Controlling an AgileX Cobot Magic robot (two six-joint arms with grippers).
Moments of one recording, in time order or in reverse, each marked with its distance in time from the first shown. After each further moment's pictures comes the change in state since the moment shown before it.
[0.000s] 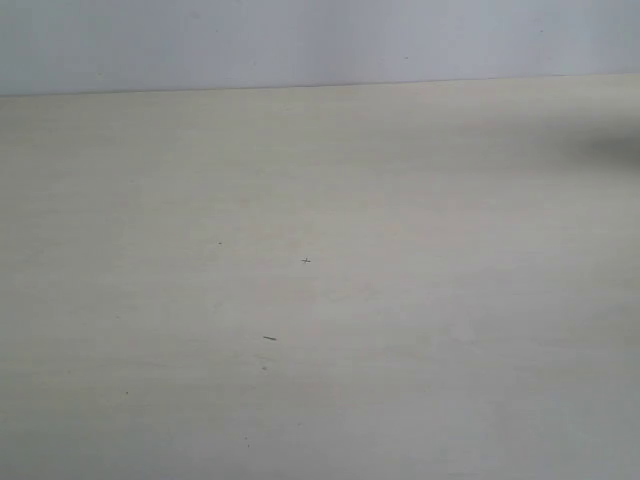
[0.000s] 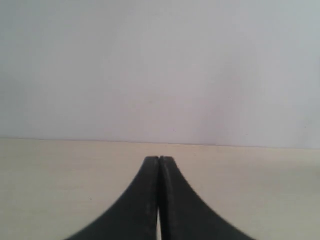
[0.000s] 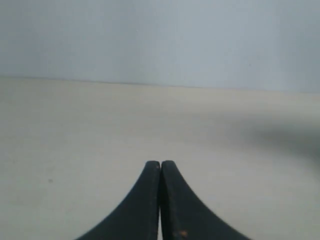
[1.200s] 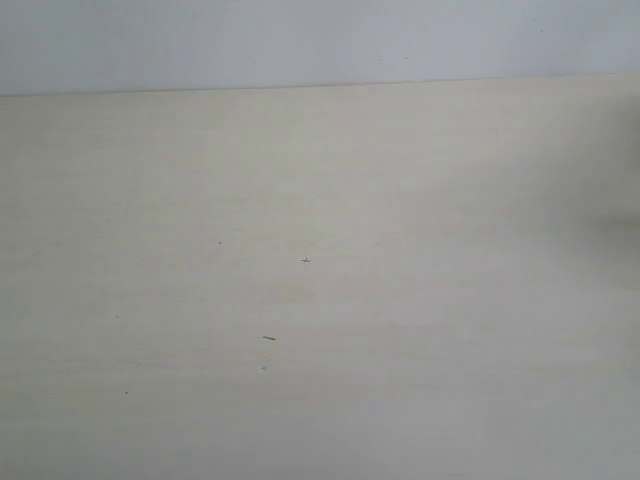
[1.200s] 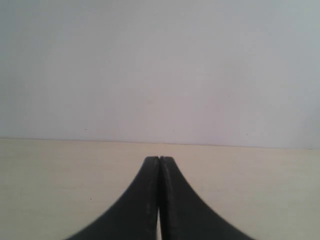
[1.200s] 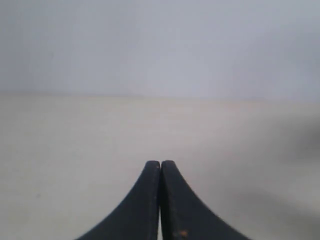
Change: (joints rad) left arm 0.000 0.000 0.000 0.000 0.000 0.000; right arm -0.044 -0.179 0.107 -0.002 -0.025 -0.009
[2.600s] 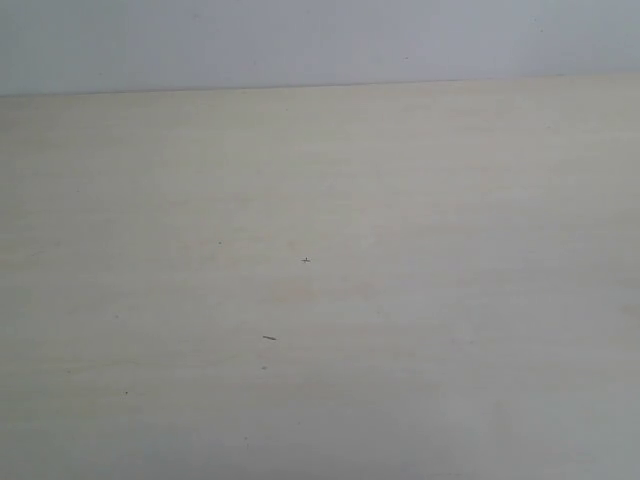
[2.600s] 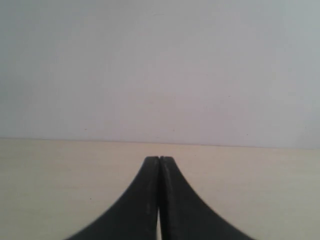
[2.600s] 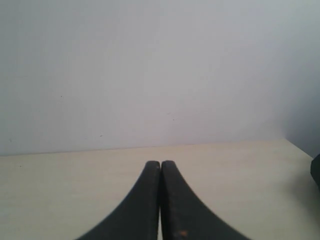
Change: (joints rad) left arm 0.000 0.000 0.000 0.000 0.000 0.000; right arm -0.280 -0.108 0.314 -0.021 -0.452 0.000
